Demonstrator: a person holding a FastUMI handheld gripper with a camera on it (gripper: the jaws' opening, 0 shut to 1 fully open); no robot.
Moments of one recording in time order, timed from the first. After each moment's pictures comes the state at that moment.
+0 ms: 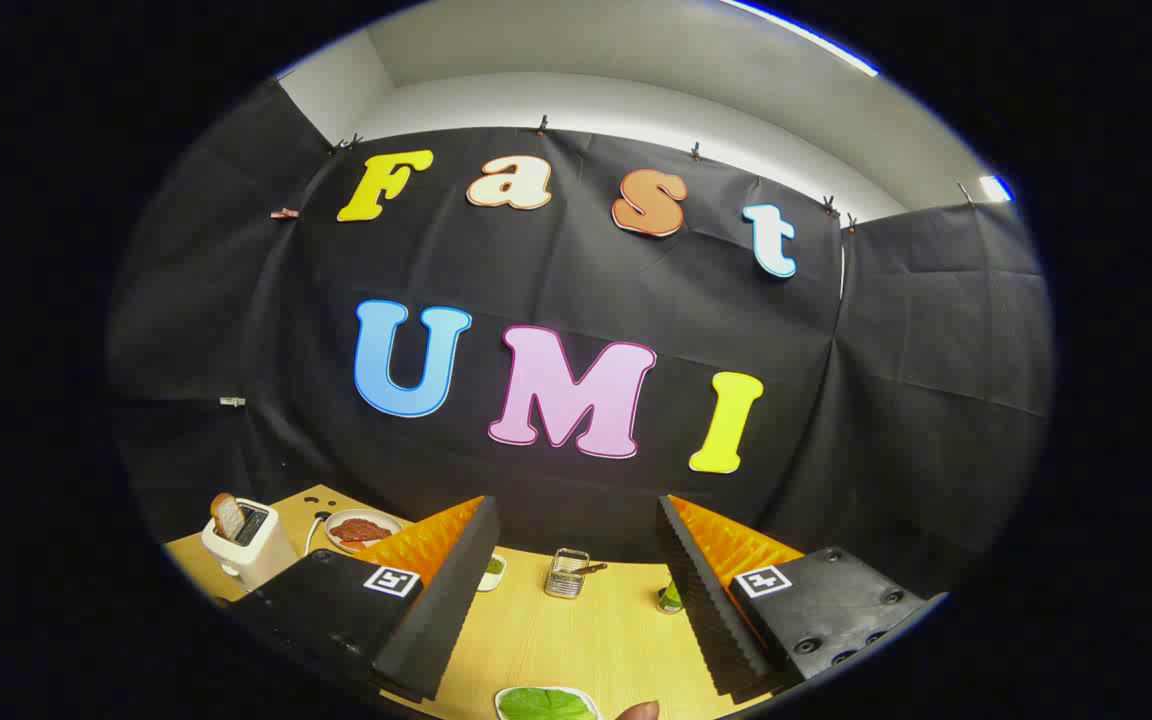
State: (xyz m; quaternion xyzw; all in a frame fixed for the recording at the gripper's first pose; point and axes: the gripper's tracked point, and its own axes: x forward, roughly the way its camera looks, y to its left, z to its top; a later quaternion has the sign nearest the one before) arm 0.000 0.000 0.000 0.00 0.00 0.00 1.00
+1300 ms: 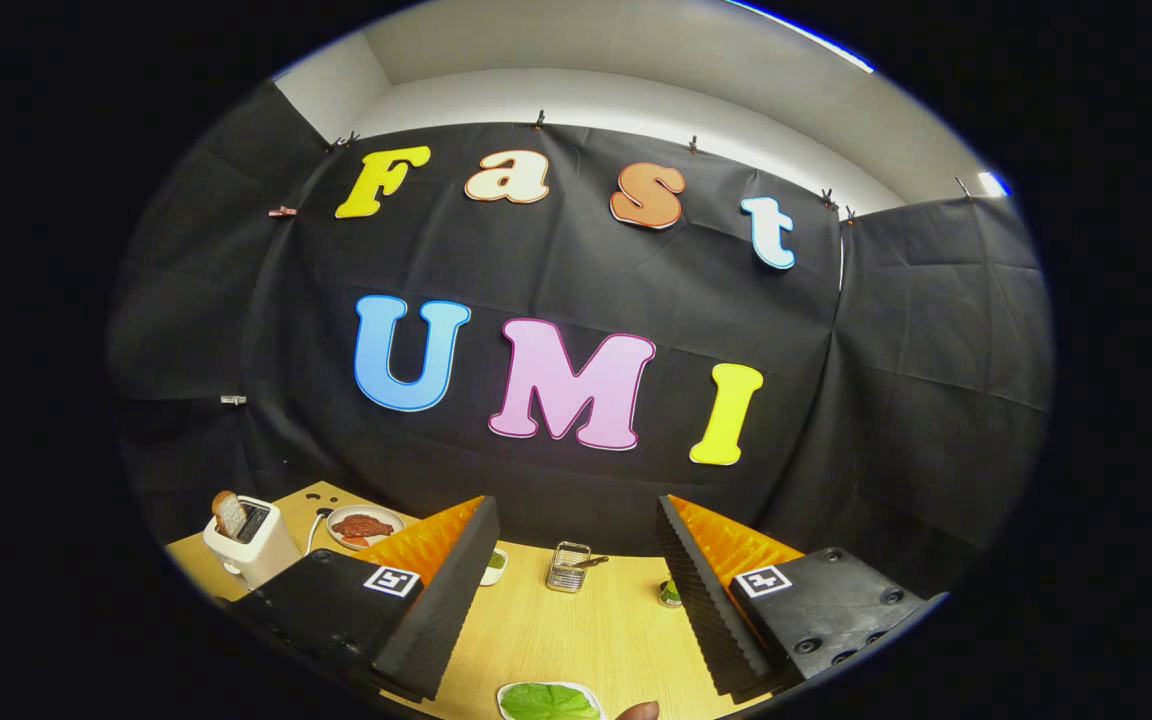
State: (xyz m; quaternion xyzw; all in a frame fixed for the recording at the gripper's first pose) arm -0.001 -0.001 -0.007 0.01 0.01 0.00 1.00
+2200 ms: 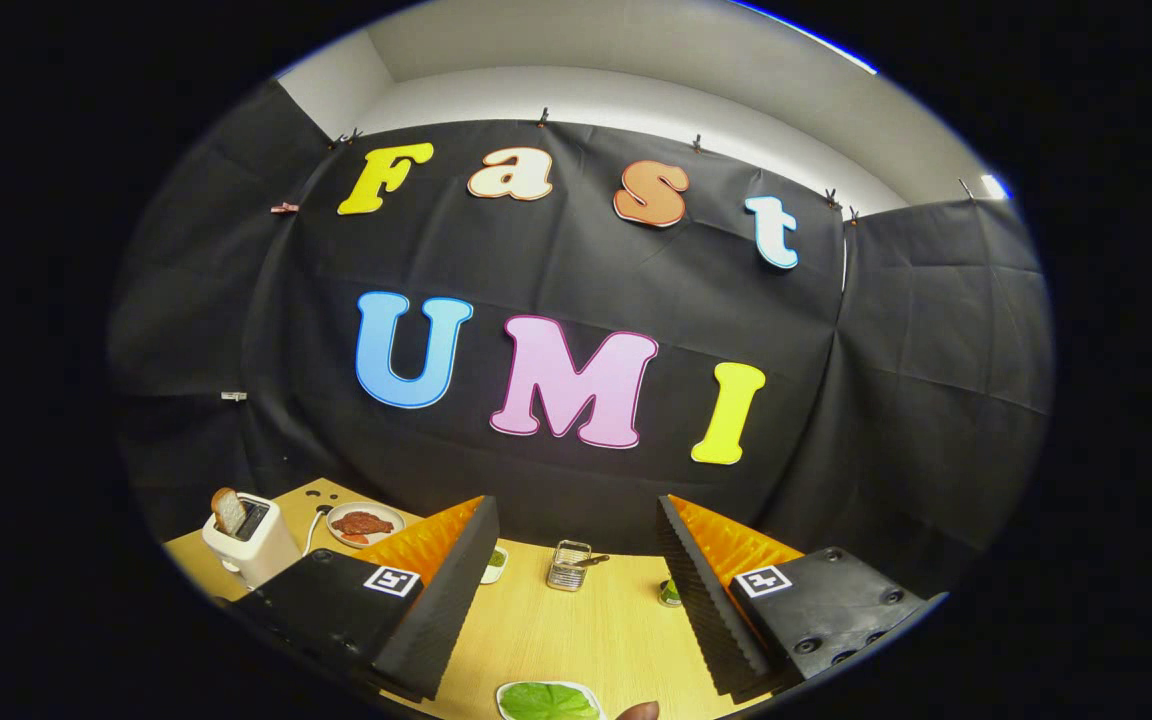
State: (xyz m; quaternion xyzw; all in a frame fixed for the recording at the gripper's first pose) arm 0.000 0.001 -0.007 0.00 0.01 0.00 1.00
